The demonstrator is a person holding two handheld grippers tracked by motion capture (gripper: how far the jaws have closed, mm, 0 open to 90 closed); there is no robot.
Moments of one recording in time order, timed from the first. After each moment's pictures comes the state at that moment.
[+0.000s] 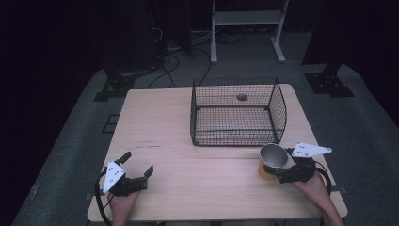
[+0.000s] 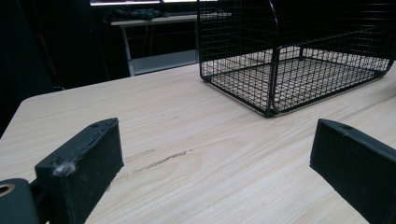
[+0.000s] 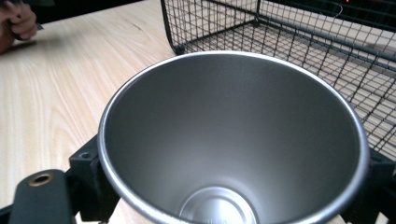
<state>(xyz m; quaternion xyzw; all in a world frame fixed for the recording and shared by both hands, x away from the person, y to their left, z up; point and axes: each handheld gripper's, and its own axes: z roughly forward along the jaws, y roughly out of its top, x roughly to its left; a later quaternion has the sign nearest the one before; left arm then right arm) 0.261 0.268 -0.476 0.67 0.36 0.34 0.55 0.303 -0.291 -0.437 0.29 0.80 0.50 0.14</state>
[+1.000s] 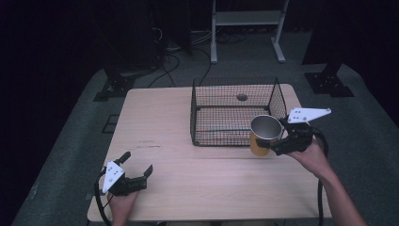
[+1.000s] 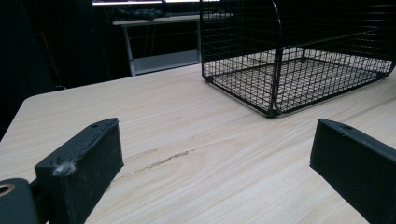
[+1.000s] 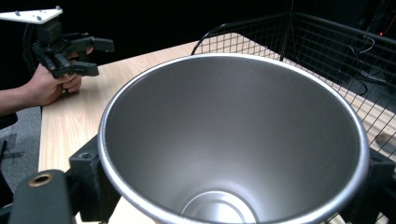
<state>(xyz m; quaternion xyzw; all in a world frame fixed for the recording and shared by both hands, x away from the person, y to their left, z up) 0.262 0.269 -0.476 0.66 0.37 0.34 0.55 0.345 -0.257 -0.333 0.23 0.81 0.52 0.12</state>
